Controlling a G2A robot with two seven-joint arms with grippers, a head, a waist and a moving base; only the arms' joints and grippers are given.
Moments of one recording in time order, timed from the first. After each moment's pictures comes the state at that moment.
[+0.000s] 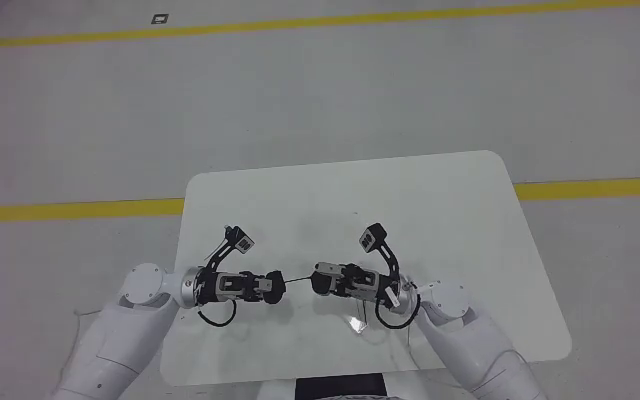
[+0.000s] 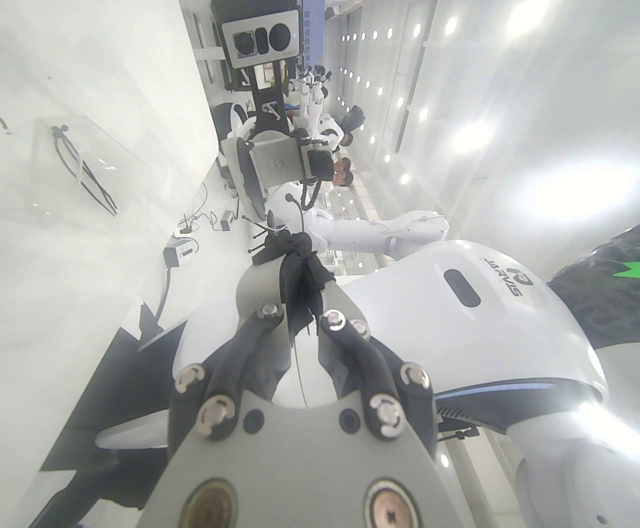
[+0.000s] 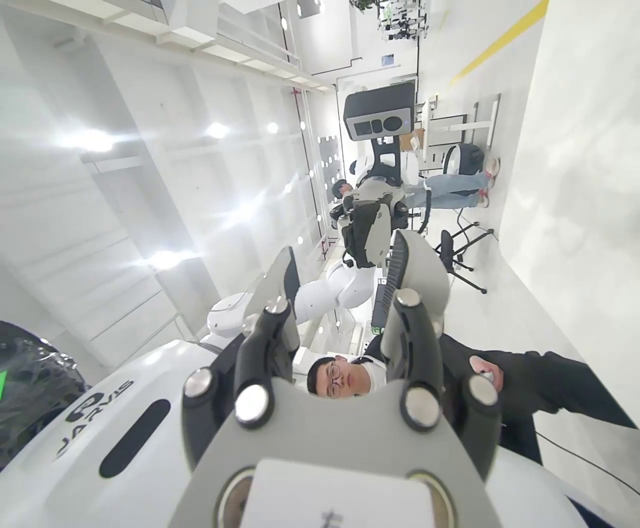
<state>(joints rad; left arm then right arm) 1.45 -0.90 -1.23 -1.51 -0.72 -0.34 -1.39 -1.53 -1.24 1.08 -1.58 0.49 -0.22 0.93</state>
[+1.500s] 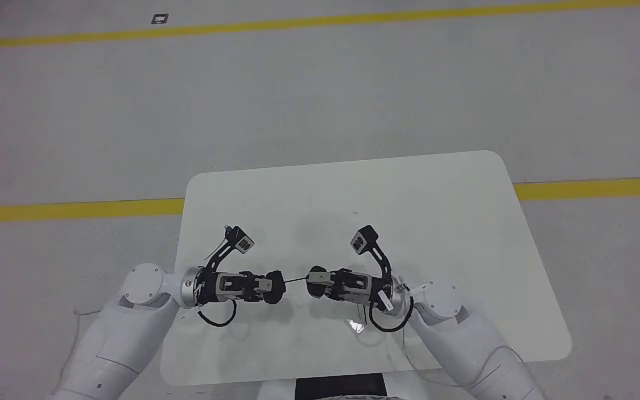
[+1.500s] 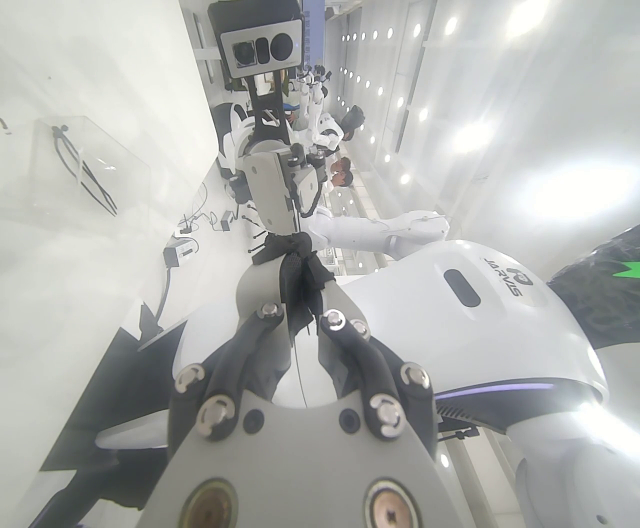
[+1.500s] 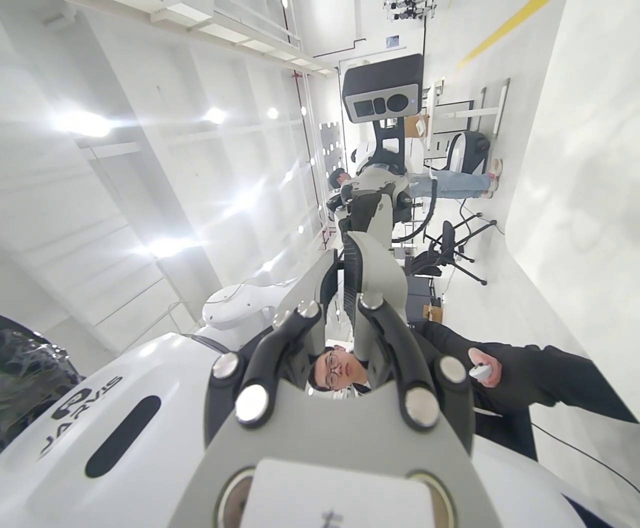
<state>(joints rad) 1.45 -0.90 -1.23 -1.51 -0.72 -0.34 -1.39 -1.50 -1.23 1.02 -1.57 0.50 -0.25 0.92</state>
